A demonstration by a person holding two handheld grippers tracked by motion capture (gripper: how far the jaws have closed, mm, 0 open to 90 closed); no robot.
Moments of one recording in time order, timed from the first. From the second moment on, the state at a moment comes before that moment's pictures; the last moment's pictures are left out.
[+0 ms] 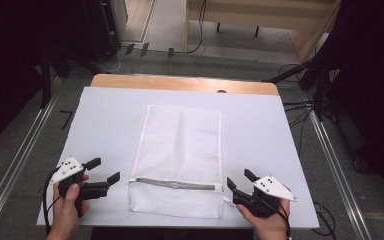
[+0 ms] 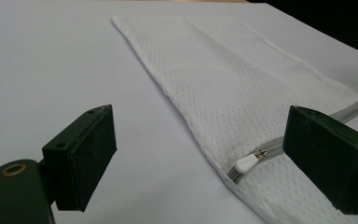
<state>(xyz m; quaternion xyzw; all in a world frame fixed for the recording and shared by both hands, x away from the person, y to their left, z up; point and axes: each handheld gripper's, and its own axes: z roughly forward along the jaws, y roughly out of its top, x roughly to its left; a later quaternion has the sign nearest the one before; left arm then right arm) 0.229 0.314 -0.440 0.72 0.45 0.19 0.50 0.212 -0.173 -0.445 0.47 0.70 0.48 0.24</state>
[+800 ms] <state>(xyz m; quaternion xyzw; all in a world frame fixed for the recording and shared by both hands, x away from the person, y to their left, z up) 0.217 0.364 -0.439 0.70 0.47 0.22 0.49 0.221 -0.263 -0.453 0.53 0.66 0.45 0.28</state>
